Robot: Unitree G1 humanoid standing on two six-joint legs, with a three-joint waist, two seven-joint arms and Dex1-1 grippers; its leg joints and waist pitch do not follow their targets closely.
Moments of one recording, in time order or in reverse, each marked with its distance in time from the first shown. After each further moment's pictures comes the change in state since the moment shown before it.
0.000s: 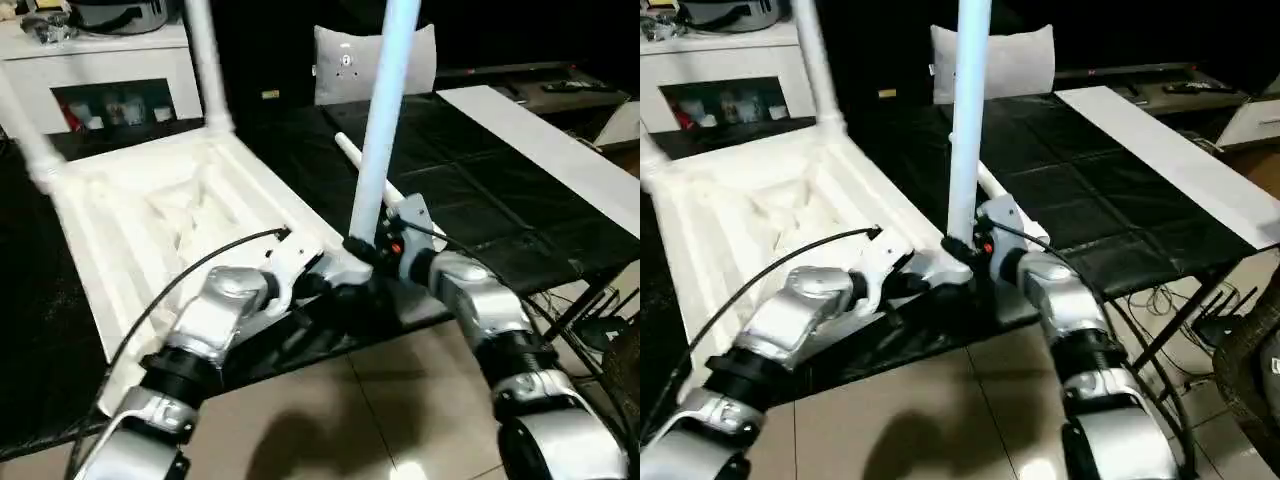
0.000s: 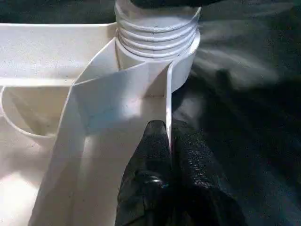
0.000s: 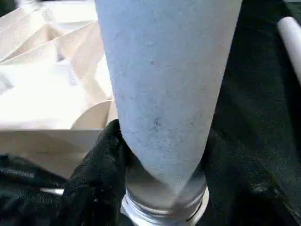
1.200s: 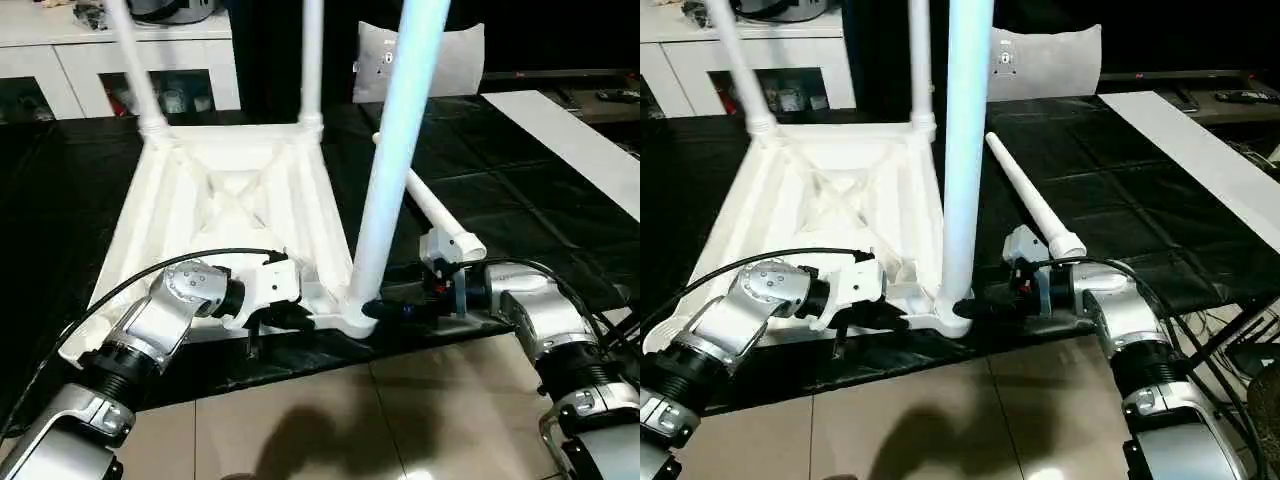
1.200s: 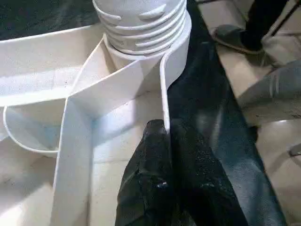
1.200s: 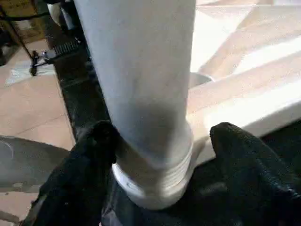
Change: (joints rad) left arm 0.022 0.308 -0.165 -0.012 -0.006 -0.436 -0.535; right arm 0.076 -0.273 0.141 -0.060 0.063 -0.169 0.732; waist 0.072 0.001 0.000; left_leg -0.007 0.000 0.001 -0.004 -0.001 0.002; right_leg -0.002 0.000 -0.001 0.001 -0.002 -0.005
